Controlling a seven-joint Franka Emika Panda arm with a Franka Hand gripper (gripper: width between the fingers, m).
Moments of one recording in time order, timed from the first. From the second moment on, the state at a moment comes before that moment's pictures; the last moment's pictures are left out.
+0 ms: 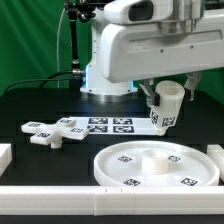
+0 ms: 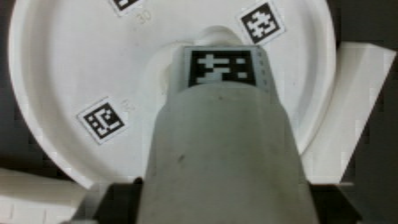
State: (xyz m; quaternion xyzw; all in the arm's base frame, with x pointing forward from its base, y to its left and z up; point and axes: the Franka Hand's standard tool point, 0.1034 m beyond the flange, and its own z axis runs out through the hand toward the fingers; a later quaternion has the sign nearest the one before) arm 0.581 0.050 0.121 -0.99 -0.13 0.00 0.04
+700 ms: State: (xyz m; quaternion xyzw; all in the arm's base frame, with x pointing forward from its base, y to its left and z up) arm 0.585 0.034 0.109 -0.97 -0.15 -0.17 0.01
